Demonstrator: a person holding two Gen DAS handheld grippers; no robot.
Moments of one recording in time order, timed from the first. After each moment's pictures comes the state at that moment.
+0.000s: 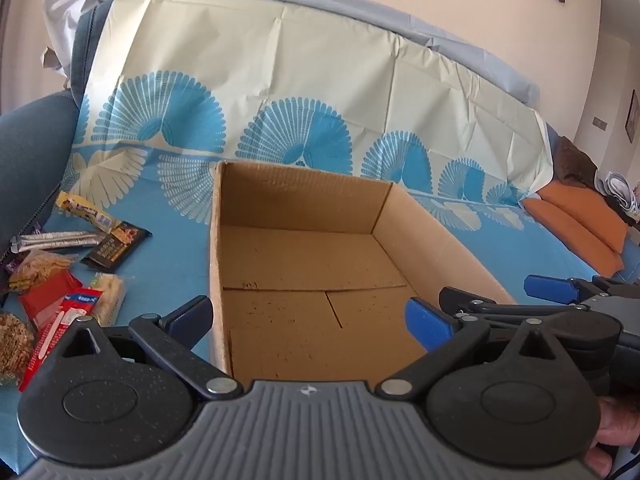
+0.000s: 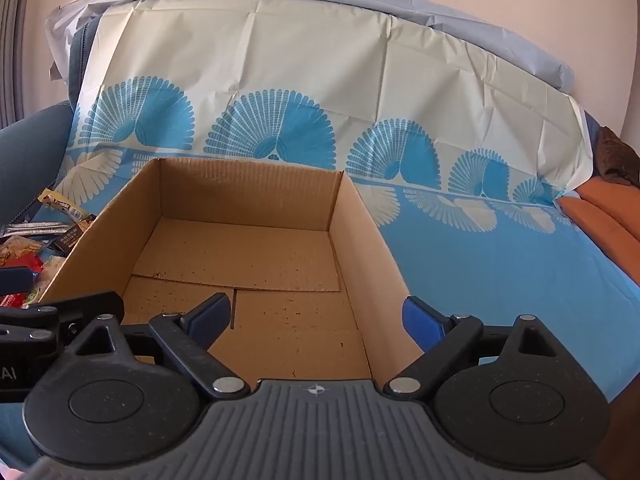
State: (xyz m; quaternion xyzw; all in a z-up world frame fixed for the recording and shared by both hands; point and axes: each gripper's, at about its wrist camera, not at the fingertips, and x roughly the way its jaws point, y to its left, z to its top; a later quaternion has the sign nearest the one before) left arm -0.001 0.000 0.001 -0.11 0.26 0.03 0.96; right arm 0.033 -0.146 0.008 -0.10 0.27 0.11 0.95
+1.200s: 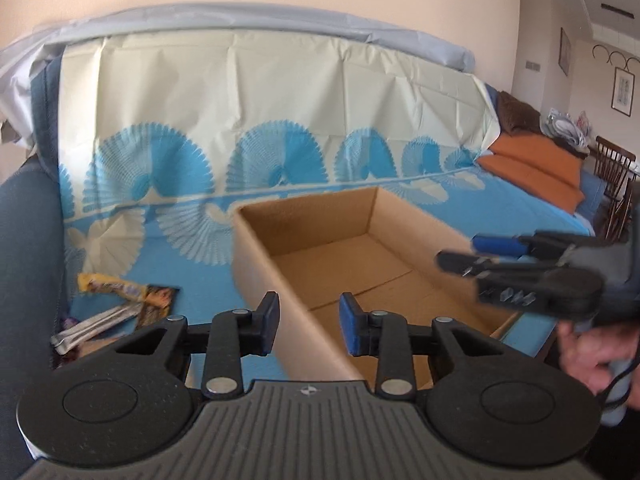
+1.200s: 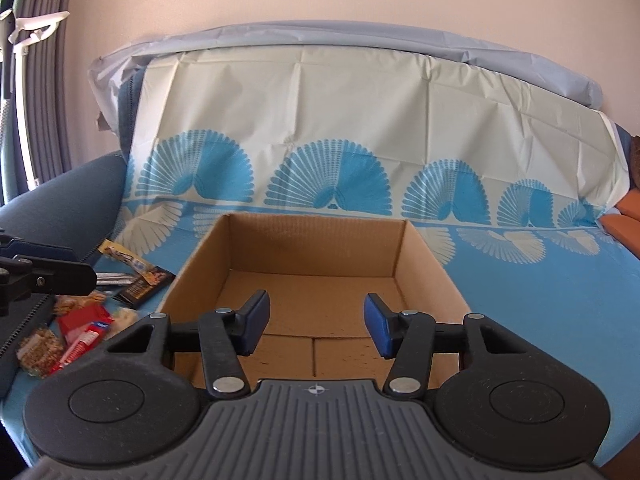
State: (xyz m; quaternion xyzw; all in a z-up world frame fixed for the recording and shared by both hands) left arm -0.028 0.104 0.046 -0.02 0.28 -0.07 0.96; right arm 0.010 -0.109 0.027 -0.03 0.23 0.19 0.95
